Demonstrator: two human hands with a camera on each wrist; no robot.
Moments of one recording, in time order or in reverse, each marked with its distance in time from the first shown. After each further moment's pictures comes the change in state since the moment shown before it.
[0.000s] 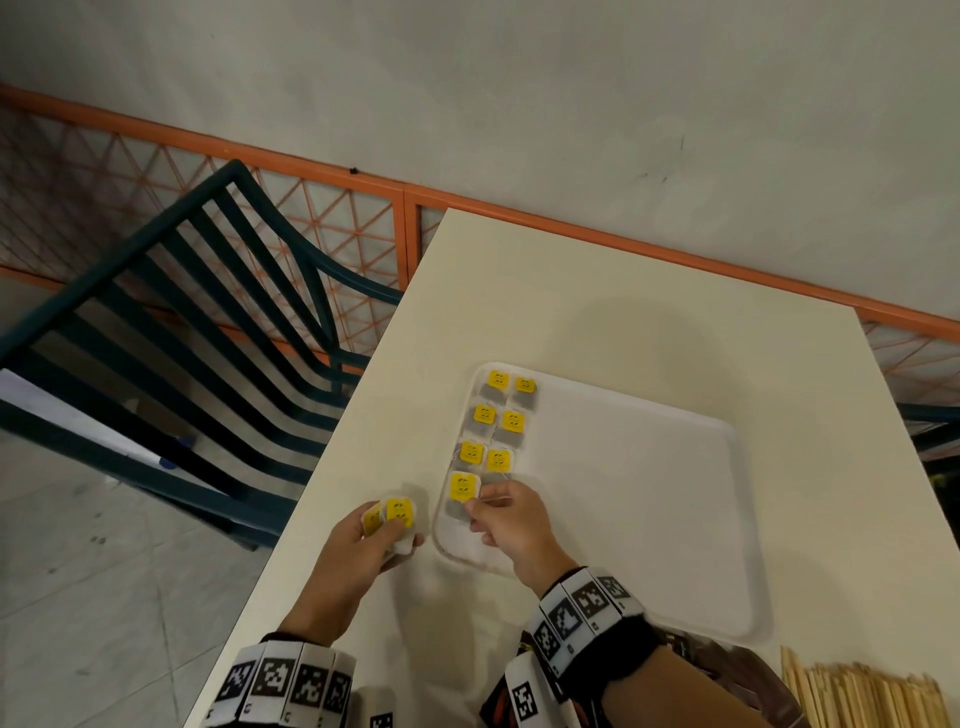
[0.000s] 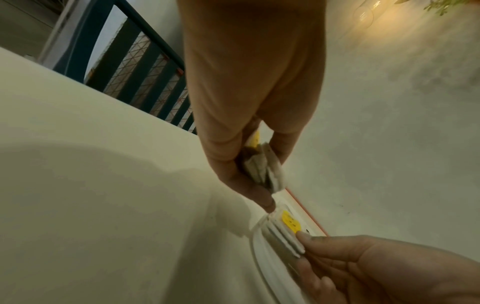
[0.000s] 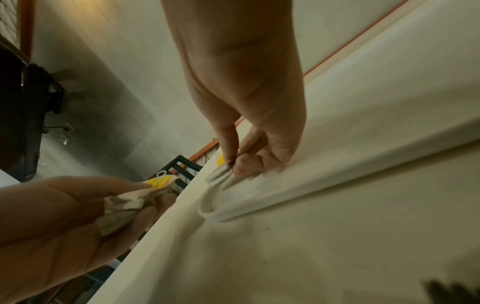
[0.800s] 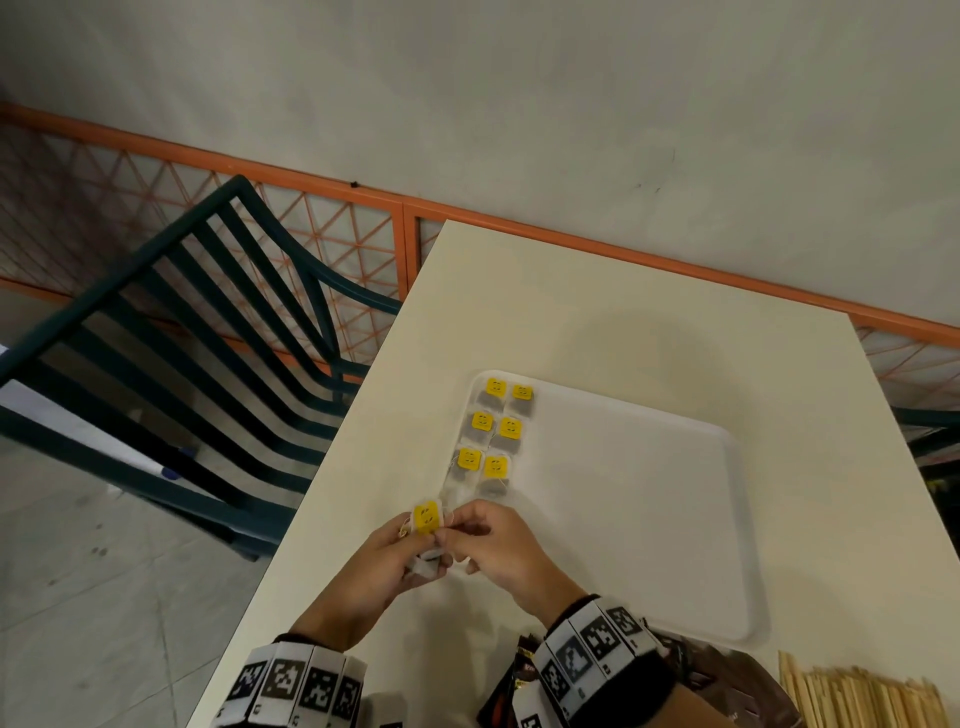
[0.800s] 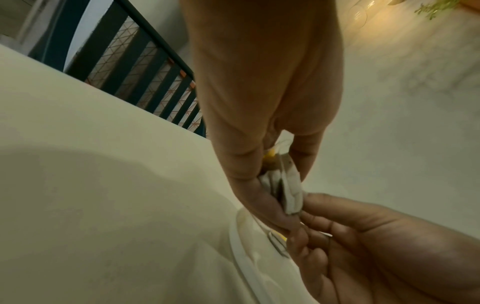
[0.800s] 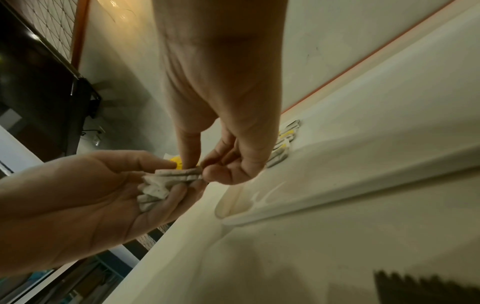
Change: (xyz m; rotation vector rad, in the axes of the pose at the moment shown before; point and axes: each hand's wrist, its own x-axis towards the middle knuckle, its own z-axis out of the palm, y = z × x) left_hand -0.012 0.014 0.019 0.002 -0.220 -0.119; right_hand -0.032 -0.009 0.001 -0.142 -0.292 -0.127
